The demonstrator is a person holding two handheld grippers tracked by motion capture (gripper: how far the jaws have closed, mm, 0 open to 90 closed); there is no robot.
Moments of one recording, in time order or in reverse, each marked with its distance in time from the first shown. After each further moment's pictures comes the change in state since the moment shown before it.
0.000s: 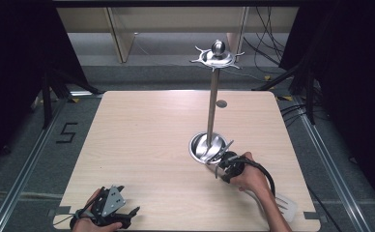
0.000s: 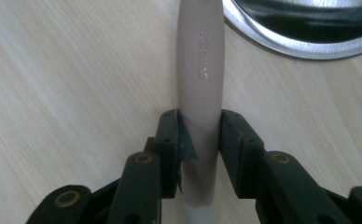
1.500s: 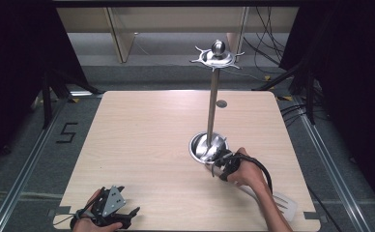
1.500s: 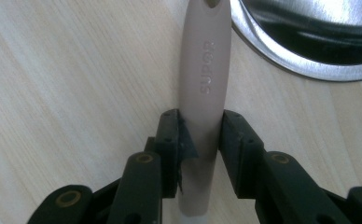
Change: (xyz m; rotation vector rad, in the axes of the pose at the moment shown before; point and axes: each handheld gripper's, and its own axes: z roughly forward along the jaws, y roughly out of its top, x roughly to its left) left arm 0.001 0.000 0.000 0.014 -0.006 0.011; right arm 0.003 0.017 0.001 0.094 0.023 -0.044
